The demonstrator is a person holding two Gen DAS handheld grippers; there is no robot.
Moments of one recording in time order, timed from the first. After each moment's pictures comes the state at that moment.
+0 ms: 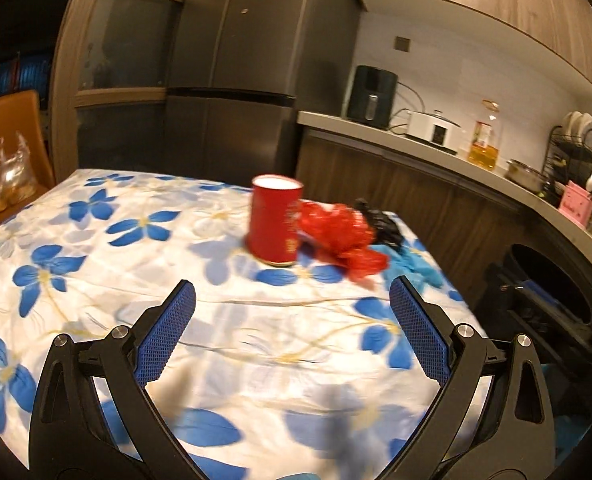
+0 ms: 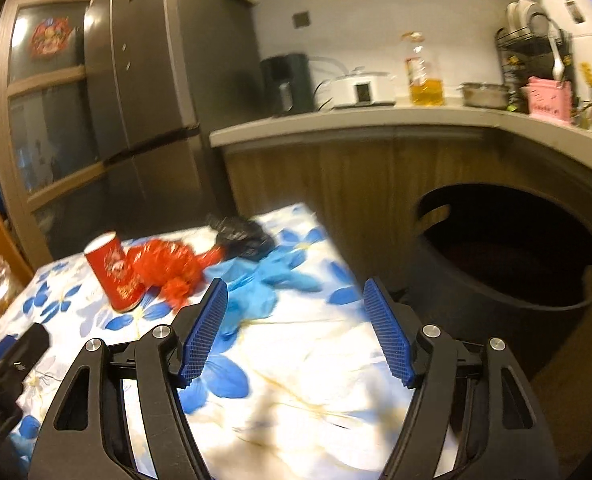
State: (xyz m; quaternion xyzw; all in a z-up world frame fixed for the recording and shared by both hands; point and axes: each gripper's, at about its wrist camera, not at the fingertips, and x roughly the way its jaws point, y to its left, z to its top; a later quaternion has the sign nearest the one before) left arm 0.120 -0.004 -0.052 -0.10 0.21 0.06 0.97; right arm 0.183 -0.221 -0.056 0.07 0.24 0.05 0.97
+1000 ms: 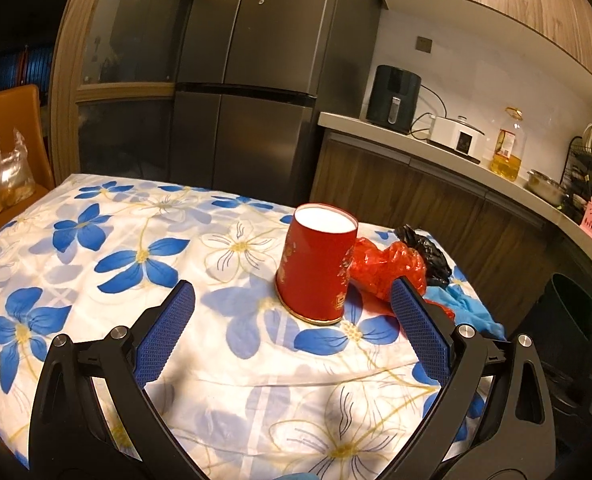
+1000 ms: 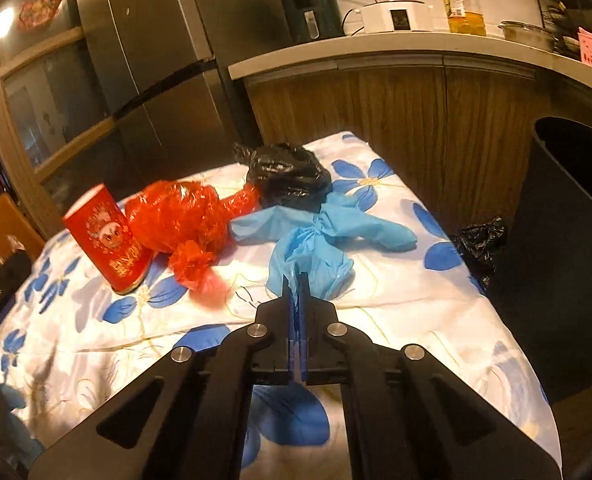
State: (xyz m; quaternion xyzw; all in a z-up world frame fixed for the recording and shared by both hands) left arm 0.191 0.037 -0.055 -0.11 0.21 0.08 0.97; right arm 0.229 -0.195 -0.088 0.11 0.32 0.10 0.94
